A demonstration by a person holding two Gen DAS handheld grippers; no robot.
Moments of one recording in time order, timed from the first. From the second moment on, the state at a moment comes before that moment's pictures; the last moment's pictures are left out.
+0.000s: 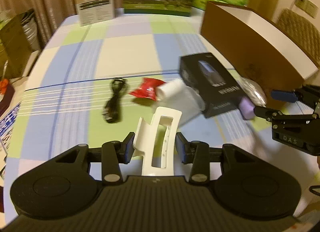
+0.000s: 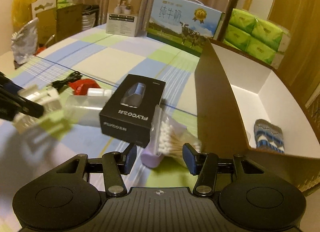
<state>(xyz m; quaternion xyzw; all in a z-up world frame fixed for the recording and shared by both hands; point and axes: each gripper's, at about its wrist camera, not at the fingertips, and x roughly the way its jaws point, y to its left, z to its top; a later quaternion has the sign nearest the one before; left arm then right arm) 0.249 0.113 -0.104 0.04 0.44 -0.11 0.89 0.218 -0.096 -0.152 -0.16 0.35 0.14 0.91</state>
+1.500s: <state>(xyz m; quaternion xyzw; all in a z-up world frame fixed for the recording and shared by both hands) 0.291 -0.057 0.006 0.04 0.32 -0.25 0.91 0.235 -0.280 0.013 0.19 0.30 0.14 0.92</state>
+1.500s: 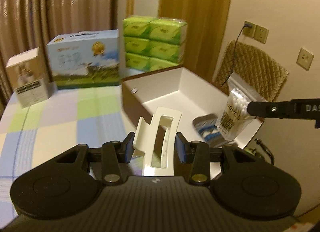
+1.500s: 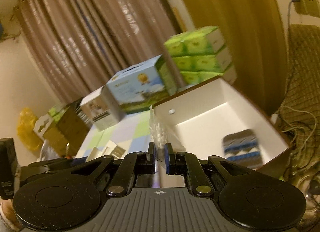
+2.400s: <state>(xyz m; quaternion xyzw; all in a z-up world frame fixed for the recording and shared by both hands) 0.439 -0.192 -0.049 0.07 0.41 -0.20 0.89 0.397 -0.359 -0.050 0.24 0.39 0.10 0.88</state>
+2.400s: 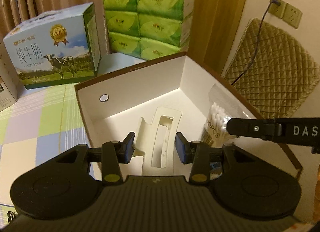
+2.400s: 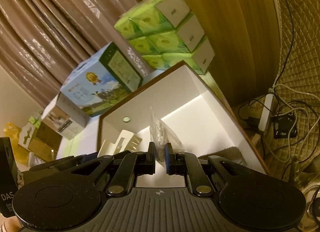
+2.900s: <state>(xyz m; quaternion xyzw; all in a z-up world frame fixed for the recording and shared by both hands) 0.467 -0.200 -0.070 0.08 0.43 -0.19 0.88 0.421 -0.365 -0.063 0.22 0.40 0.08 0.89</state>
